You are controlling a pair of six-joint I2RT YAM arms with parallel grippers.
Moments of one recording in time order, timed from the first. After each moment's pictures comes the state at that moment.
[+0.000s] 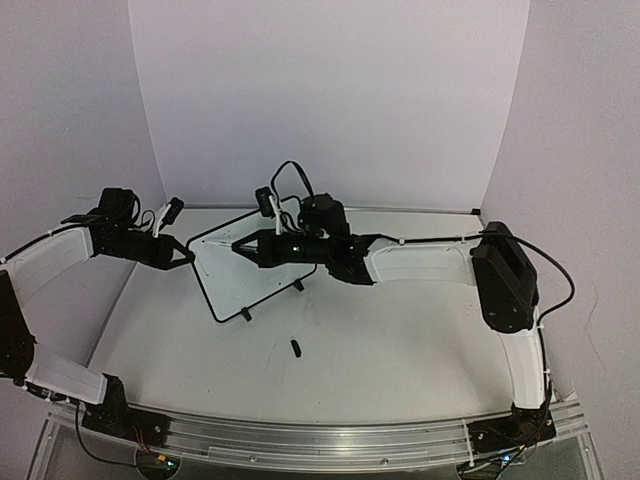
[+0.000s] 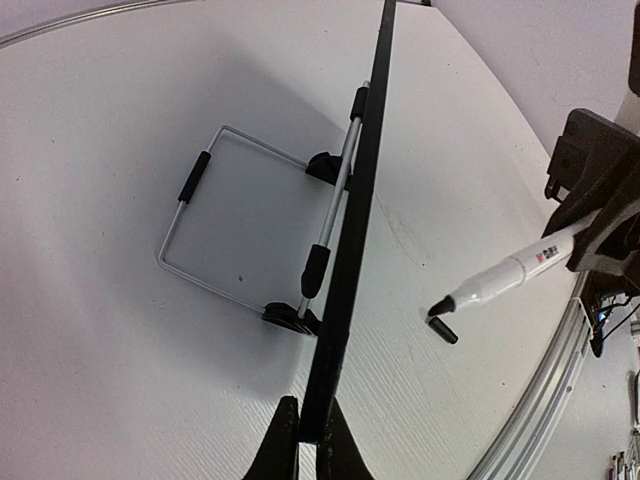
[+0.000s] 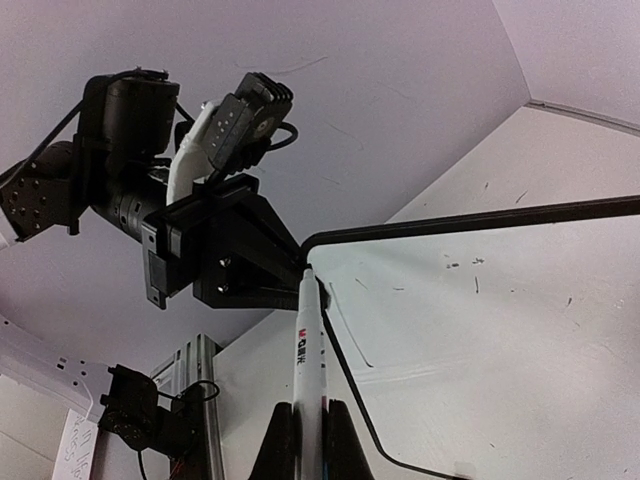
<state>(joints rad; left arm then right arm) -0.09 1.28 0.96 -0.56 0.68 0.14 0.96 2.18 1.69 0.34 -0.41 0.53</state>
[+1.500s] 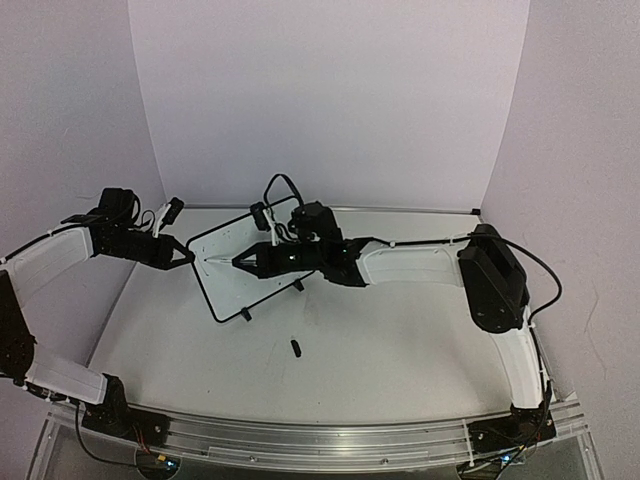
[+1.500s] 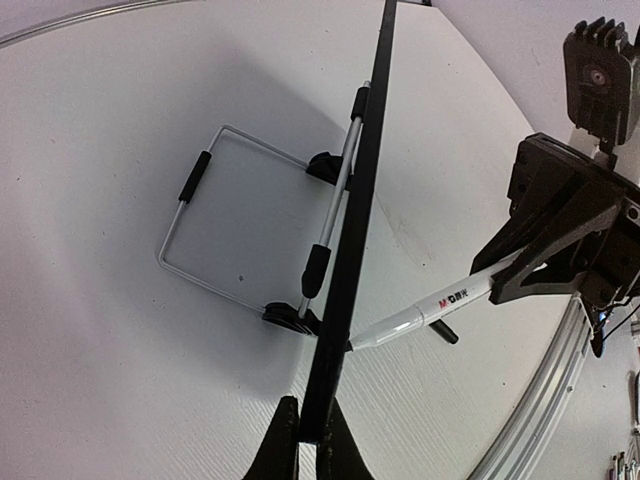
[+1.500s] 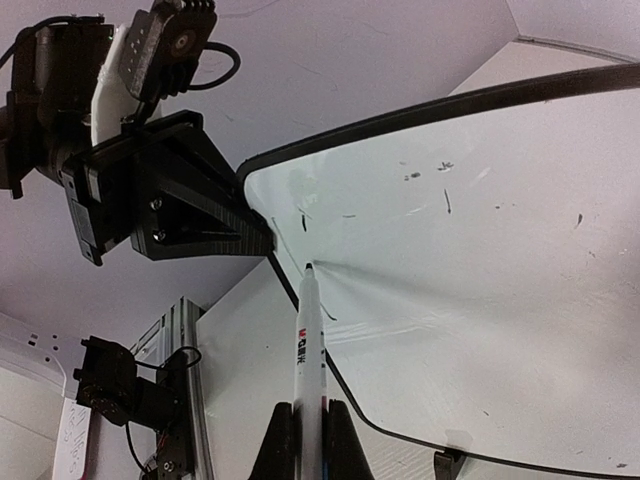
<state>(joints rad) -0.09 1.28 0.96 -0.56 0.68 0.14 0.95 2.25 1.74 0.23 -0.45 0.52</state>
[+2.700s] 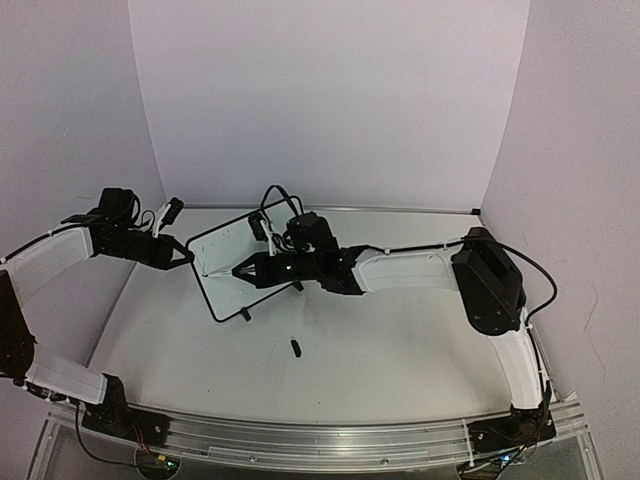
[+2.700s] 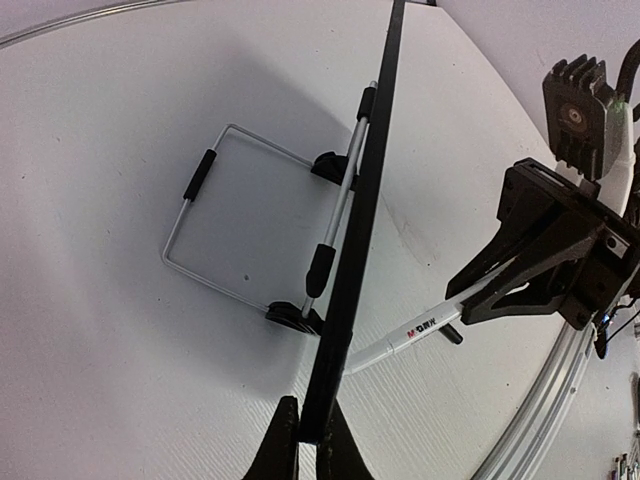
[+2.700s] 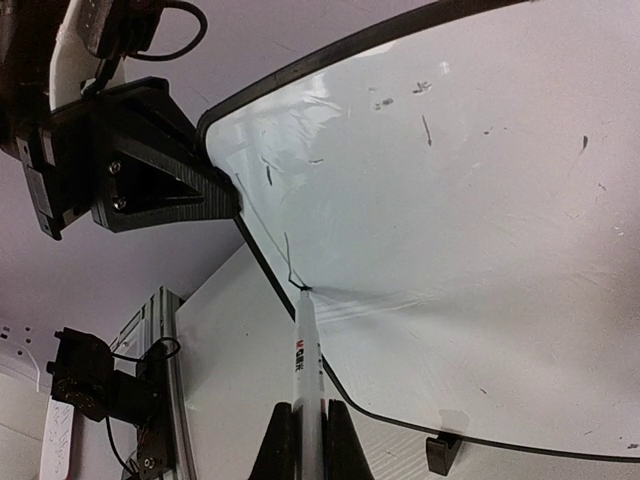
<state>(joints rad) -0.09 1.28 0.96 -0.56 0.67 0.14 0.97 2.27 1.72 0.23 -0.39 0.52</state>
